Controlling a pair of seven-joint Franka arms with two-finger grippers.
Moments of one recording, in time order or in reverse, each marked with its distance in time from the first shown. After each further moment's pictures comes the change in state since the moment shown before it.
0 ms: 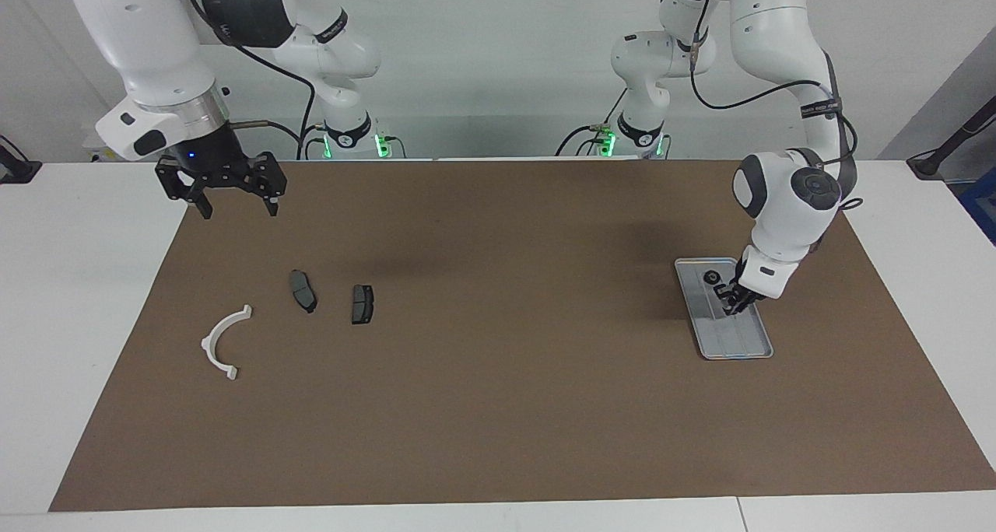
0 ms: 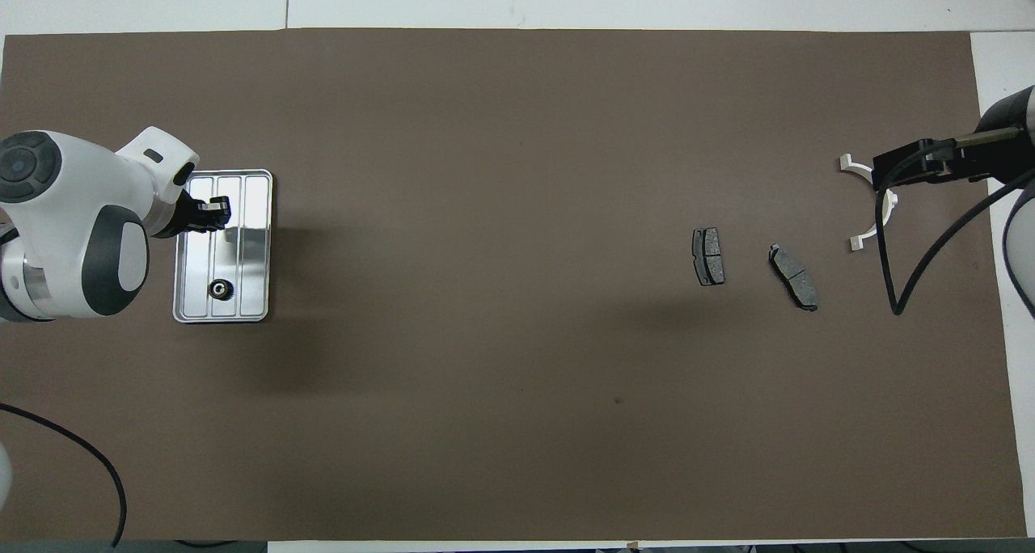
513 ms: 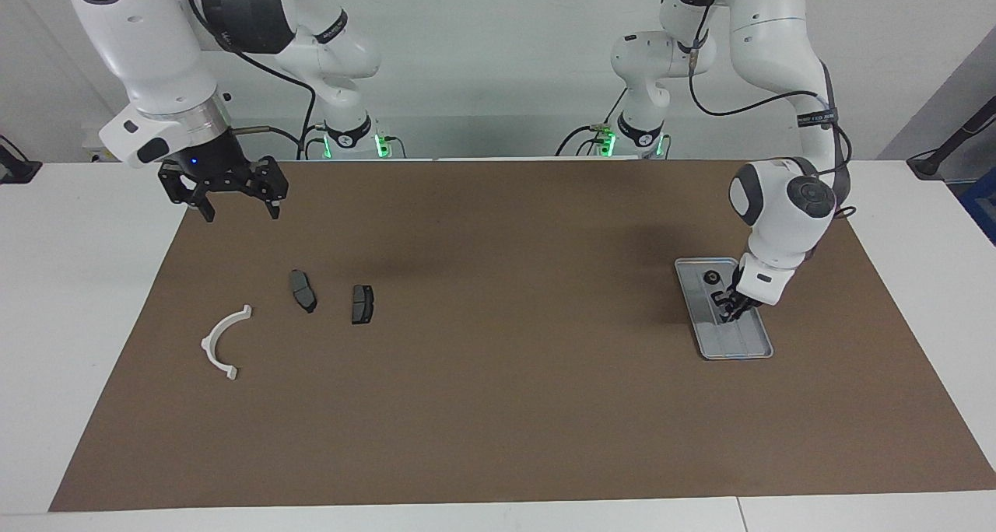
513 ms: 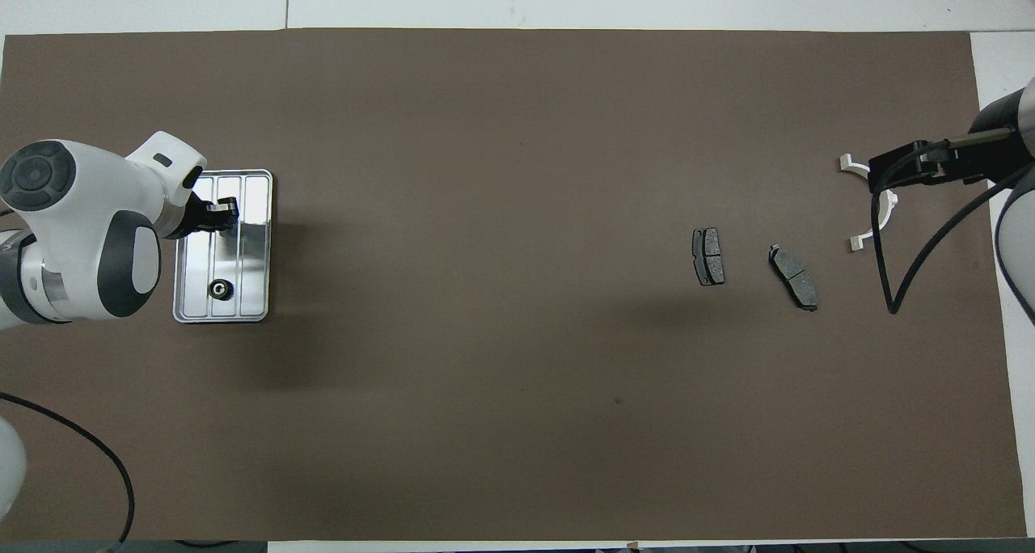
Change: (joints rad) left arm 0.001 0.023 0.000 -0.033 -0.014 0.076 -0.001; right arm 0.000 0.006 0.000 -0.003 0.000 -0.001 0.000
